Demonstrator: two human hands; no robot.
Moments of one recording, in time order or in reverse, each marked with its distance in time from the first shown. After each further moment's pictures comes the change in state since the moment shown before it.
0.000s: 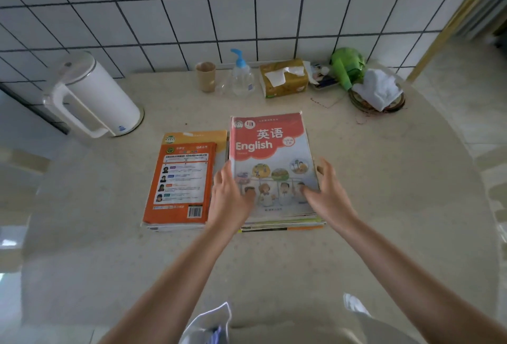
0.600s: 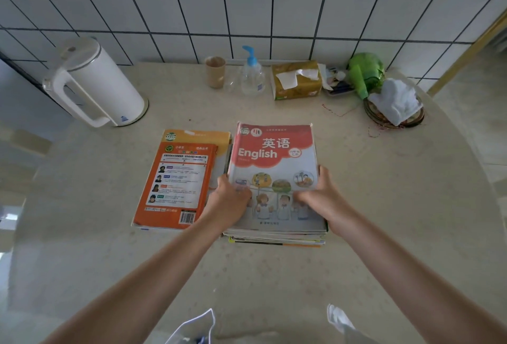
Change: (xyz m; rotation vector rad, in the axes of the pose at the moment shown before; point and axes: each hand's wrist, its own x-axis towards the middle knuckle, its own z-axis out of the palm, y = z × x) left_hand 0.036 0.002 0.003 -0.093 -0.146 -0.349; right_hand 0.059 -0.001 0.005 0.206 -0.220 0.161
